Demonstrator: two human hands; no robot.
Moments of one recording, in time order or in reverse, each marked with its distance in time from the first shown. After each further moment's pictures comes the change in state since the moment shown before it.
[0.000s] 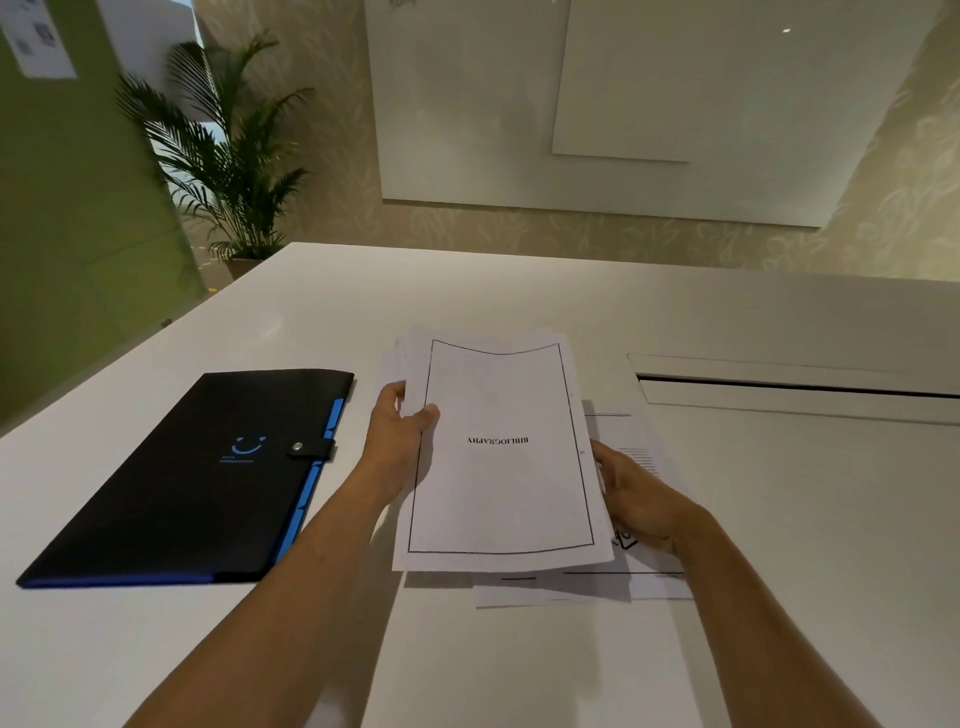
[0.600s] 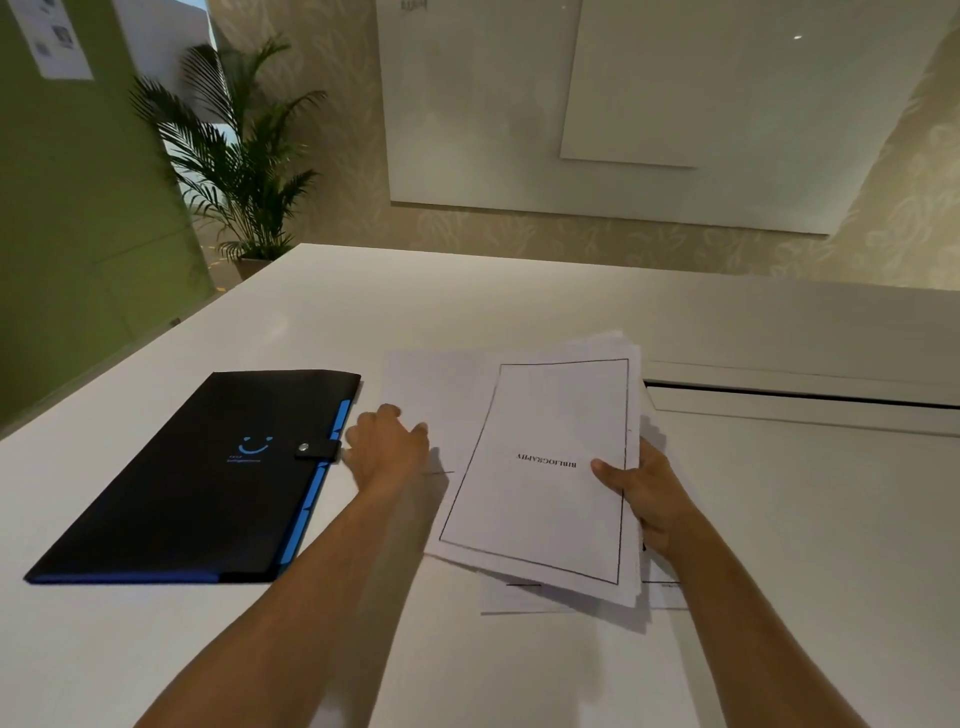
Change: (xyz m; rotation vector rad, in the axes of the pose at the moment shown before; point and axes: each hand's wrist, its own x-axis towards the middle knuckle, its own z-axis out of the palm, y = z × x) left_hand 0.004 -0.012 -0.003 0.895 0.333 0.004; right_hand 0.015 0.013 -0.003 0.230 0.510 -0.012
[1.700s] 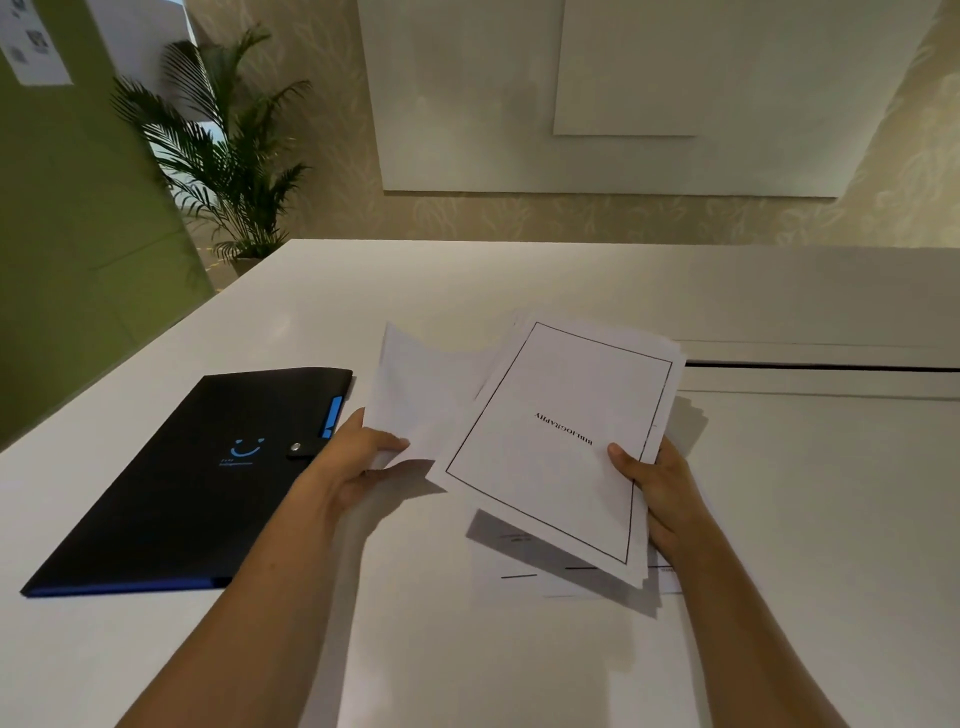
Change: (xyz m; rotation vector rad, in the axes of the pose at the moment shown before) left_hand 0.024 -0.035 -0.021 -0.900 -0.603 -0.242; right_hand -0.006 0.017 -0.011 0.263 0.104 0.017
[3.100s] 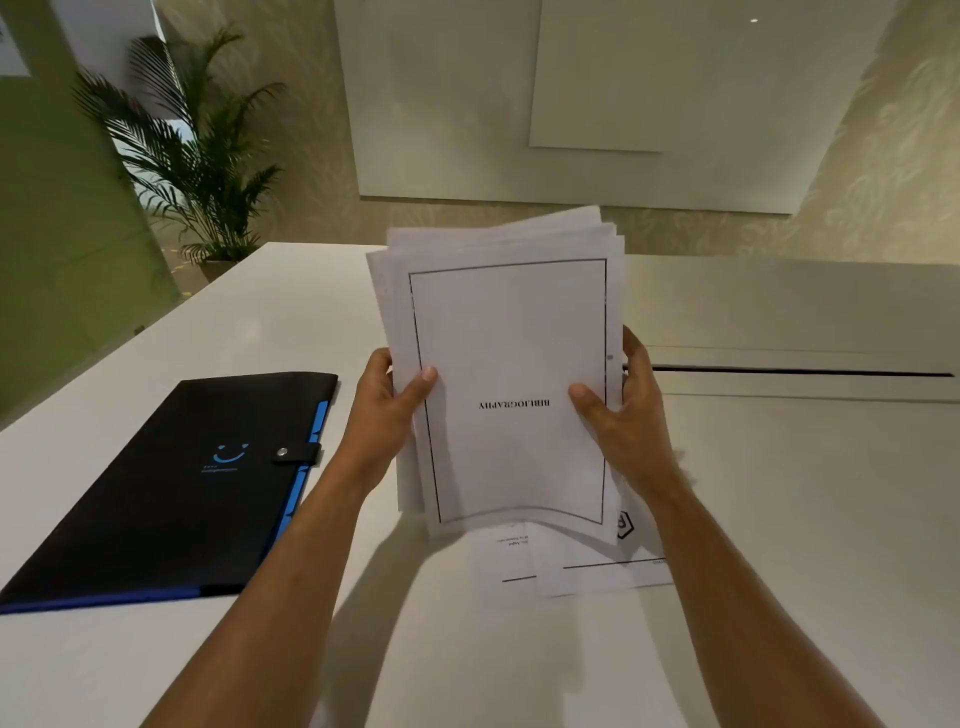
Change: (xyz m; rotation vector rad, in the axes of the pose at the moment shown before) left_hand -0.052 0.040 0.056 0.057 -0.075 0.570; right_hand -0.015 -0.068 0.059 -0.469 -0.048 -0.585
